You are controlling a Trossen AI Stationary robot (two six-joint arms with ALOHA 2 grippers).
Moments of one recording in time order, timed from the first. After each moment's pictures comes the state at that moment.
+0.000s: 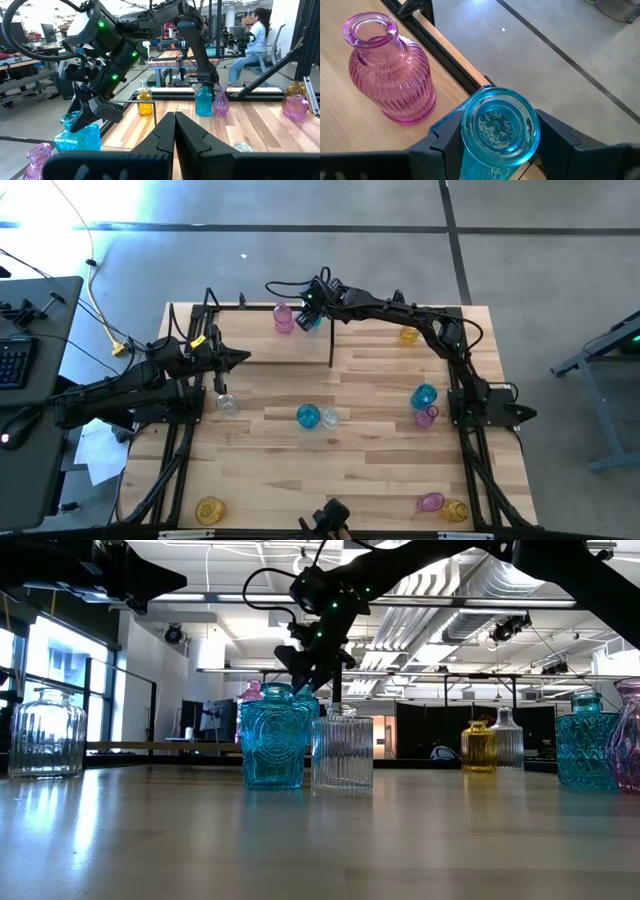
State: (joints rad) left arm 0.36 0.30 0.31 0.02 0.14 0.09; right arm -0.41 2.20 1.98 -0.58 0.36 0.12
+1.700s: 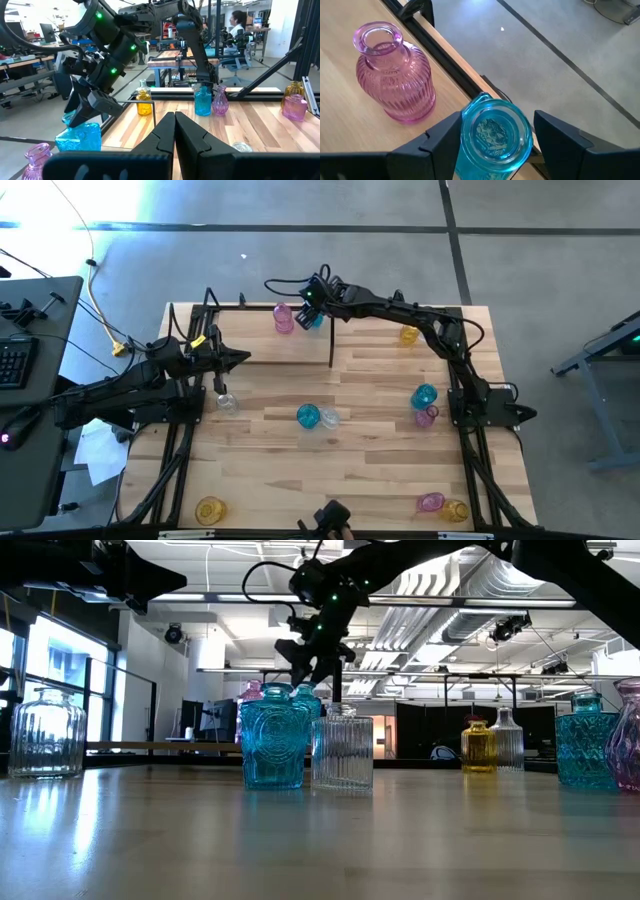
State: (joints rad) left arm 0.36 0.30 0.31 0.02 0.15 0.09; right arm -0.41 2.20 2.04 -0.64 0.37 0.10
